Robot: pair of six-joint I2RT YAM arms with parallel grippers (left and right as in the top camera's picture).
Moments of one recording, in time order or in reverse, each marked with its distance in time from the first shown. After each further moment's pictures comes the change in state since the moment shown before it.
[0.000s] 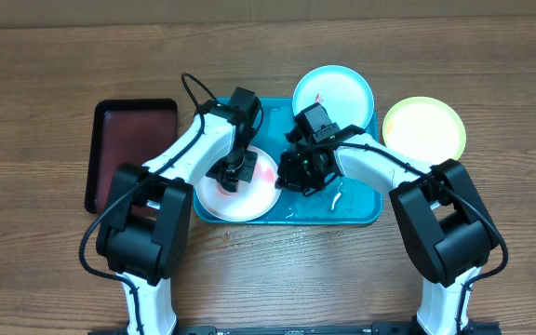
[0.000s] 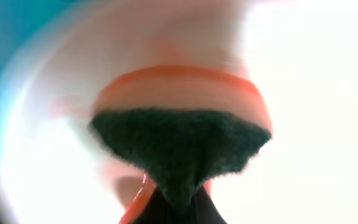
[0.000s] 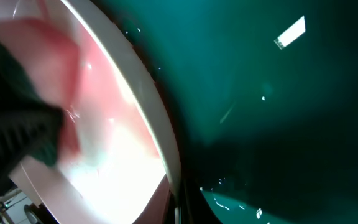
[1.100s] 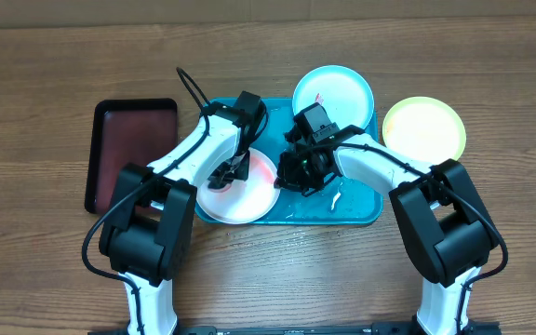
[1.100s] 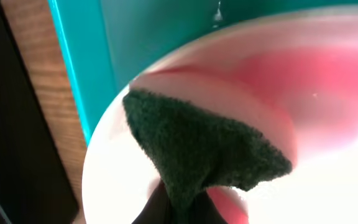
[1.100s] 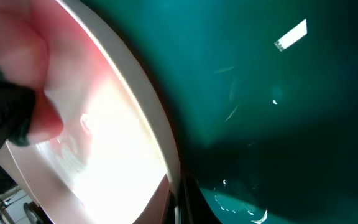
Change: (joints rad) left arm -0.019 0.001 -0.002 -0.047 -0.282 -0.244; right arm 0.000 0.000 0.000 0.006 -0.004 -0.007
